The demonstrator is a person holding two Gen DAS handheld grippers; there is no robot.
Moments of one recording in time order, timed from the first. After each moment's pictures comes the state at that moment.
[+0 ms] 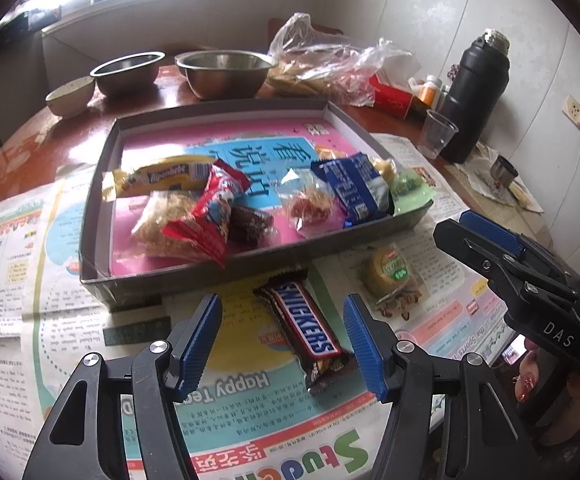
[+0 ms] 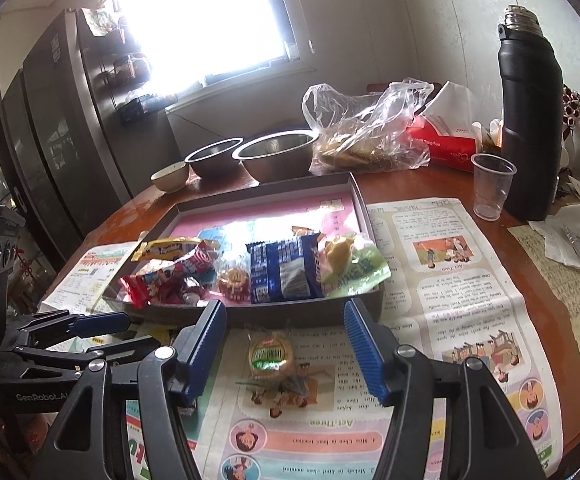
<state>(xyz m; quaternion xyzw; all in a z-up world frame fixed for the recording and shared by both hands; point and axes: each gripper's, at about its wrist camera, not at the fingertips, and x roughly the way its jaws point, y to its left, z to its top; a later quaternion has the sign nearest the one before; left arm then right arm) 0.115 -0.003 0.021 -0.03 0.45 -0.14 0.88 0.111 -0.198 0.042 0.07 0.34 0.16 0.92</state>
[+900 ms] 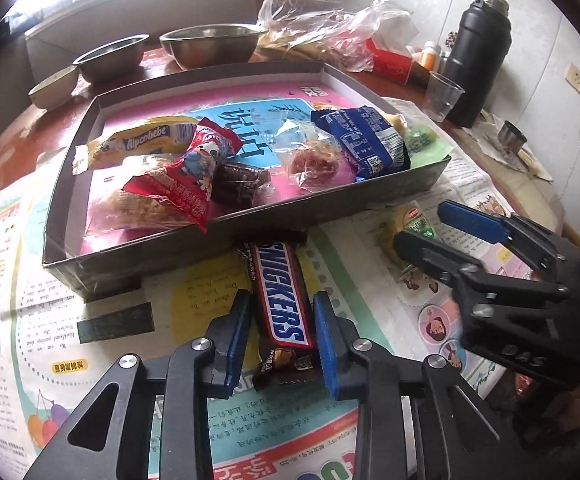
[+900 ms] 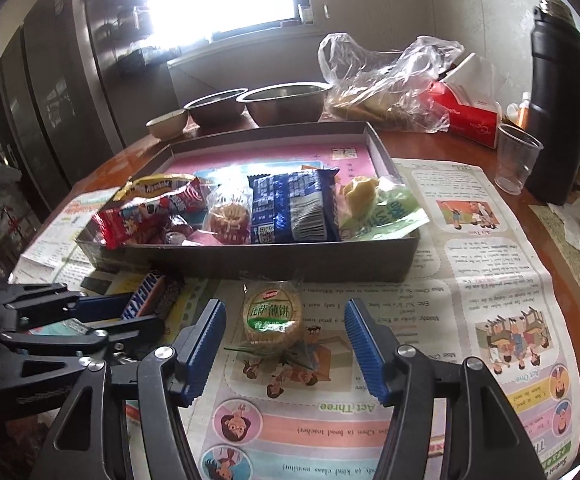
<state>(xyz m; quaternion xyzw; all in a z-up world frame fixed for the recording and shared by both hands) 0.122 -0.011 -0.013 0.01 0.47 -0.14 0.87 0.122 -0.170 0.000 0.02 0.39 0.17 0.91</state>
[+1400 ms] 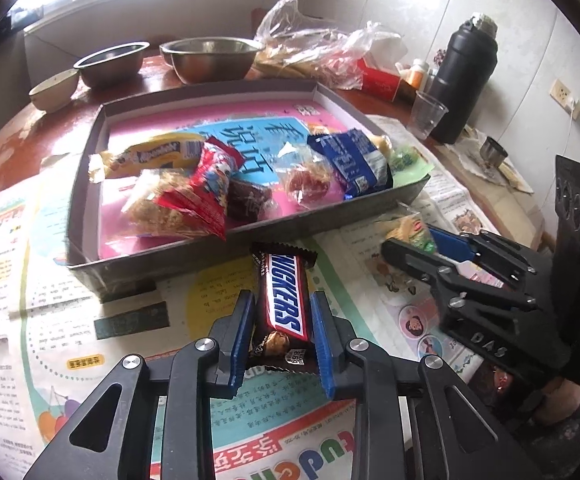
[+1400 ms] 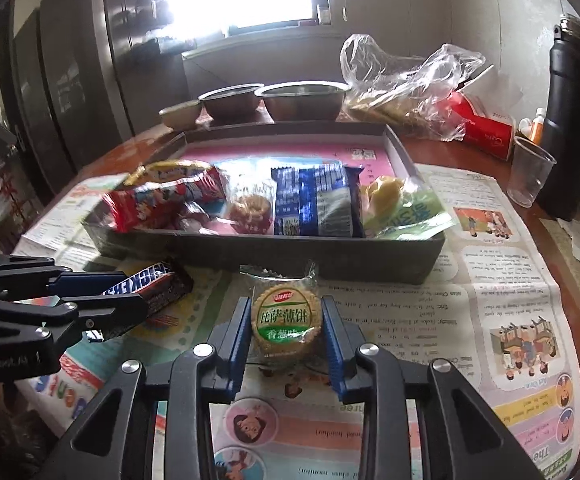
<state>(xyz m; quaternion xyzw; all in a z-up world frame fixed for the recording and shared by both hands) 0.113 0.008 0.008 -0.02 0.46 -0.17 0.87 0.114 -0.159 0.000 0.00 0.38 0.18 0.91</state>
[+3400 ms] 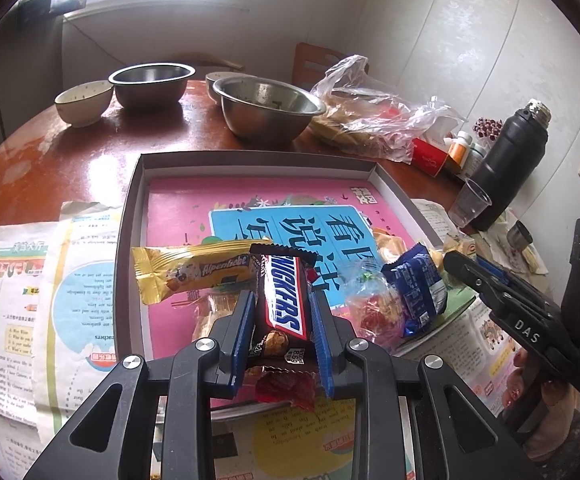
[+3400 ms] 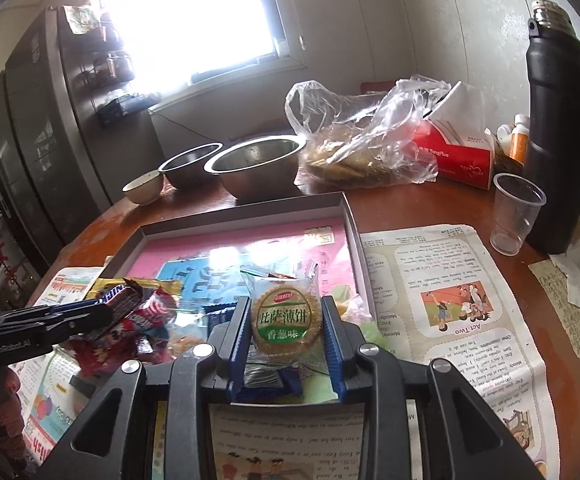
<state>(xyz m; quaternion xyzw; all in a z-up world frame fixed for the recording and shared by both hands) 0.192 0.044 0.029 -0.09 0.42 -0.12 0.90 0.195 -0.193 0.034 0.07 0.34 0.14 0.93</state>
